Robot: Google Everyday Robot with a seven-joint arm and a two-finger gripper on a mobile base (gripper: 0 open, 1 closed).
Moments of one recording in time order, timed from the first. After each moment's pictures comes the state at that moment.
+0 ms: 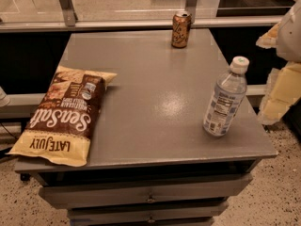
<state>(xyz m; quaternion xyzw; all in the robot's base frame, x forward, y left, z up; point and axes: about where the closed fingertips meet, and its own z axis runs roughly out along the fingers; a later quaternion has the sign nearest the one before) 0.438 -0.217 0.977 -0.60 0.78 -0.03 0.16</state>
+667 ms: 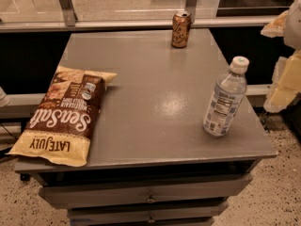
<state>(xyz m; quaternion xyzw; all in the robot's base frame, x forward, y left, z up) 0.458 -0.229 0.988 -0.61 0.77 -0.05 0.17</state>
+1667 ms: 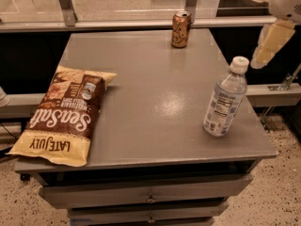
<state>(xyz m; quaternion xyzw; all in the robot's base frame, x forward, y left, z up) 0.588 -0.251 1.000 -0.64 0.72 -0.10 0.26</state>
